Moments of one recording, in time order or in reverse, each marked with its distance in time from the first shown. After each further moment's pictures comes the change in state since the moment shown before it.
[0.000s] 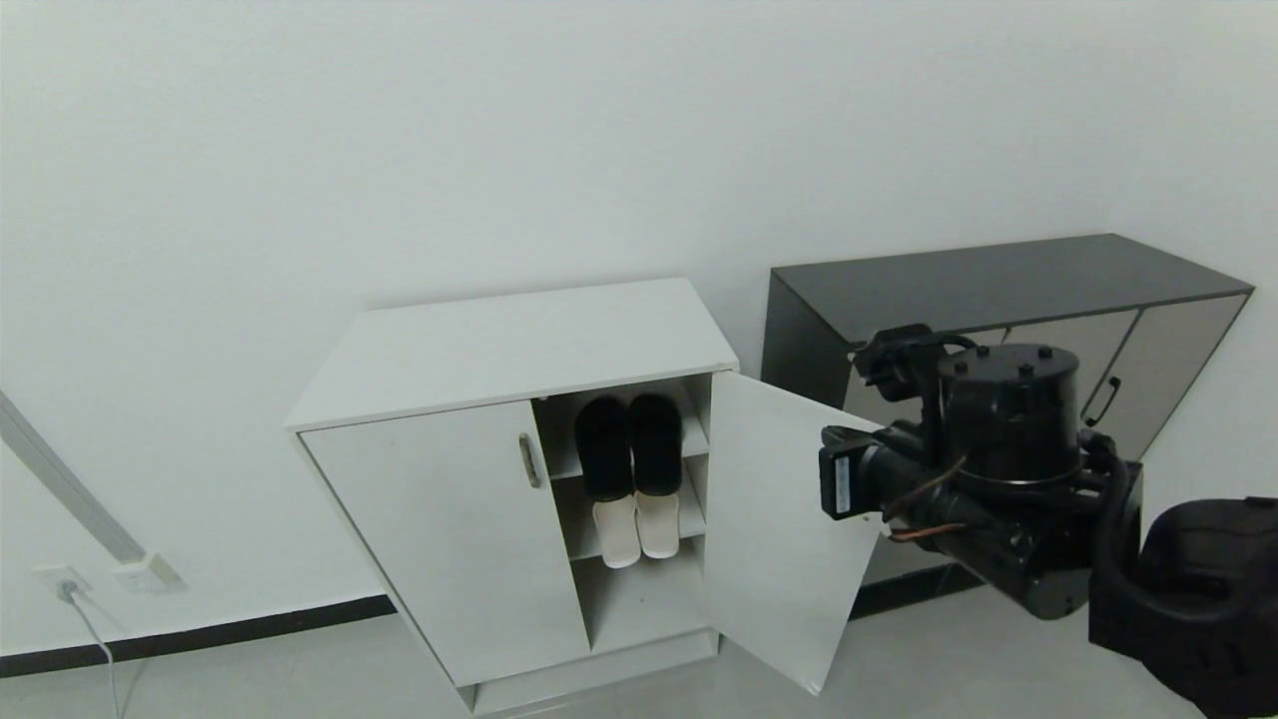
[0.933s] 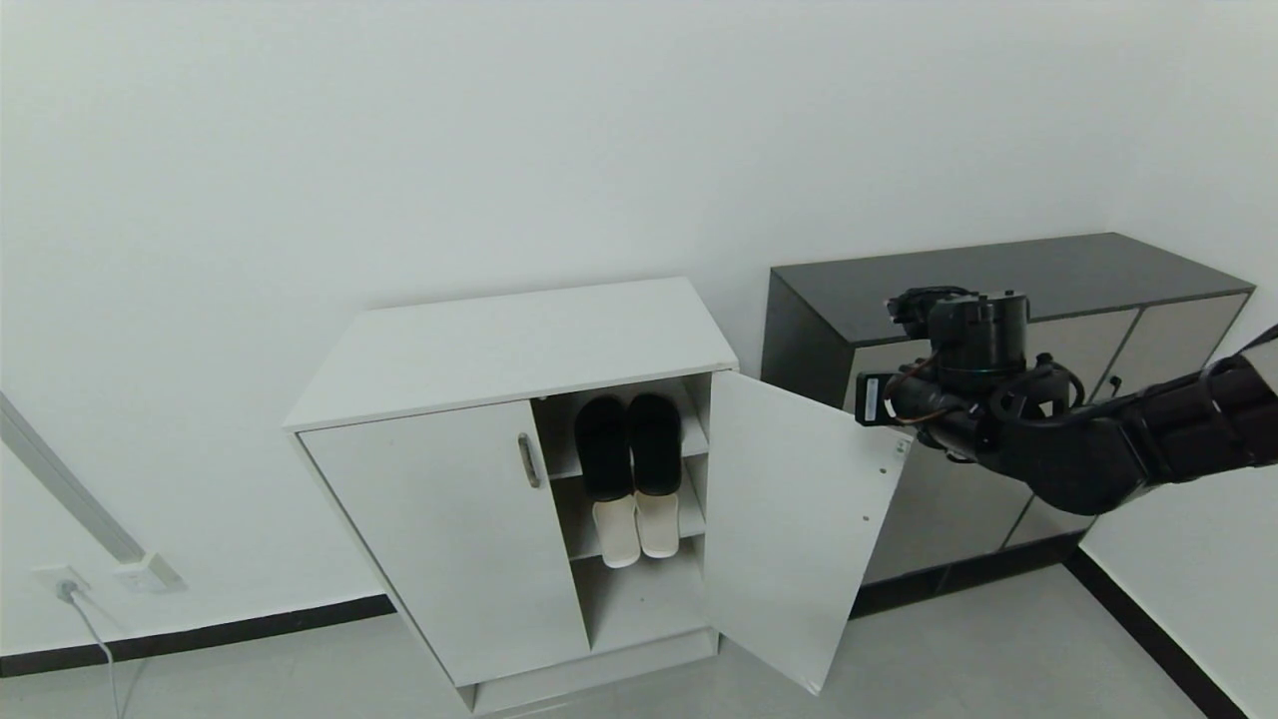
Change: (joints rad) left arm 0.001 0.000 0.000 0.000 0.001 0.000; right arm -0.313 0.253 -0.306 0.080 0.135 0.014
